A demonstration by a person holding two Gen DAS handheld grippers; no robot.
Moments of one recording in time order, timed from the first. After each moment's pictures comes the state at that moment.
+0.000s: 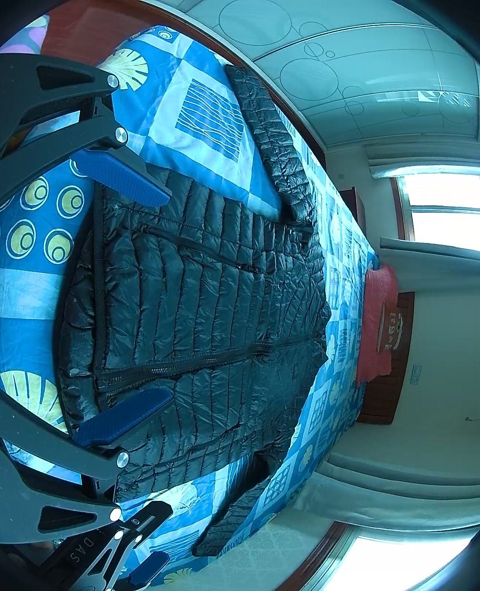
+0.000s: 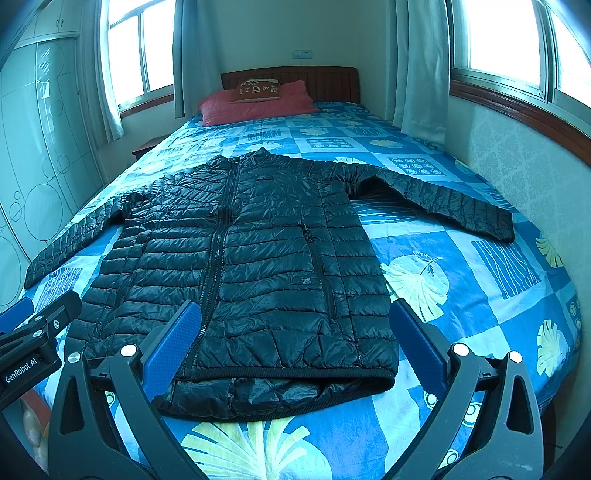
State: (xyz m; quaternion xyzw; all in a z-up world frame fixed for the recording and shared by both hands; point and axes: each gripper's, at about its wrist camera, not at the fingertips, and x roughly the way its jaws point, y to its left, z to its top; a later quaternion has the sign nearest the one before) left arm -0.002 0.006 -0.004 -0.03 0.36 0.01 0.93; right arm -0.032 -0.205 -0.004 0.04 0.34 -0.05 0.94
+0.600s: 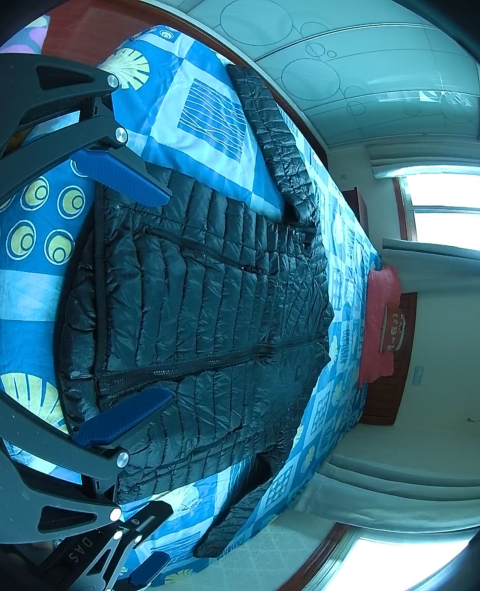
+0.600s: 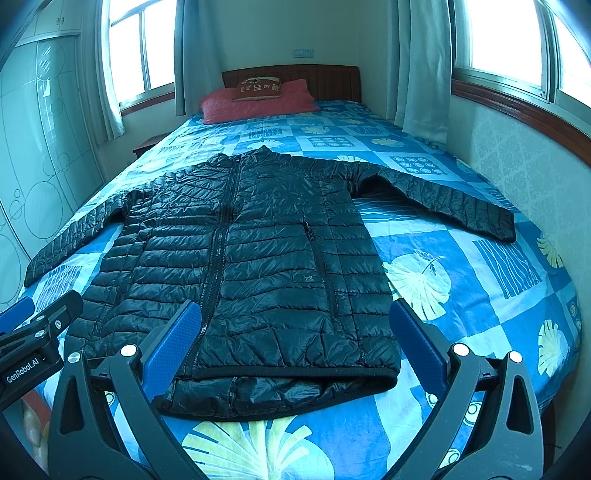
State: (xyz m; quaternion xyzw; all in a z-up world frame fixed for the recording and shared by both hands) left arm -0.002 0.017 -0.018 -0.03 0.37 0.01 0.93; right arm -0.034 -0.203 -0.014 0.04 0.34 -0.05 0.94
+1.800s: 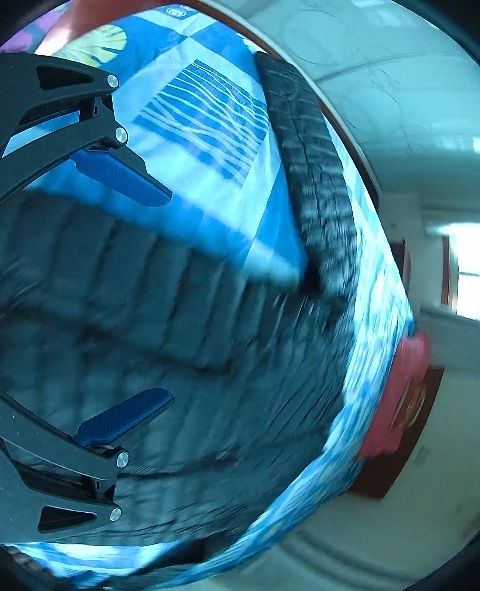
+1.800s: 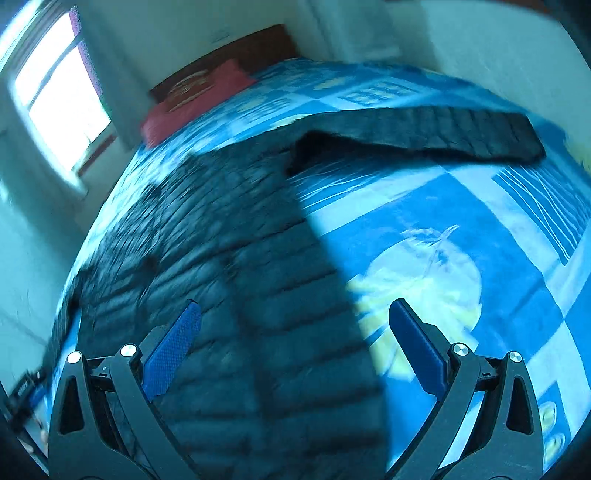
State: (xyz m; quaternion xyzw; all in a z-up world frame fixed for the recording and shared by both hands) left arm 0.147 0.137 -0.074 -0.13 0.43 0.11 0.89; right arm 0.102 -0.369 -0.085 0.25 0.37 -0.10 0.89
